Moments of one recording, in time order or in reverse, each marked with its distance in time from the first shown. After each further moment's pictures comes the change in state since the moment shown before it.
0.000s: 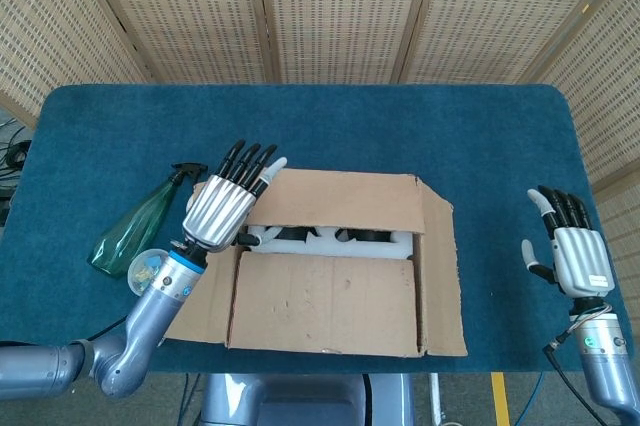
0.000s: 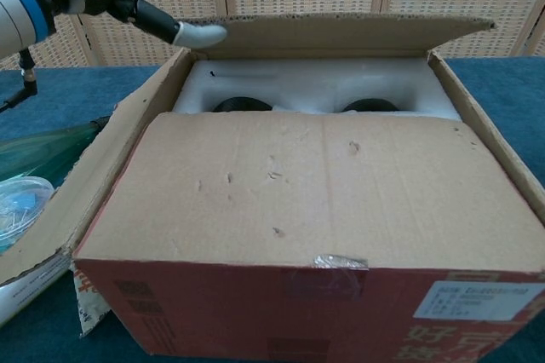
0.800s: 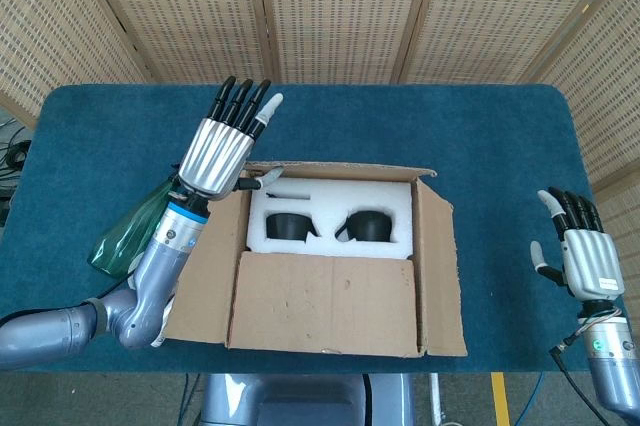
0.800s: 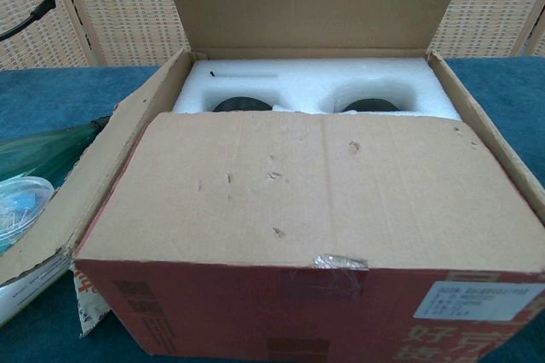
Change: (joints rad) left arm -0.105 -0.010 -0.168 0.187 -0.066 -0.057 0.037; right arm -0.018 0.021 0.002 -0.008 0.013 0.006 0.007
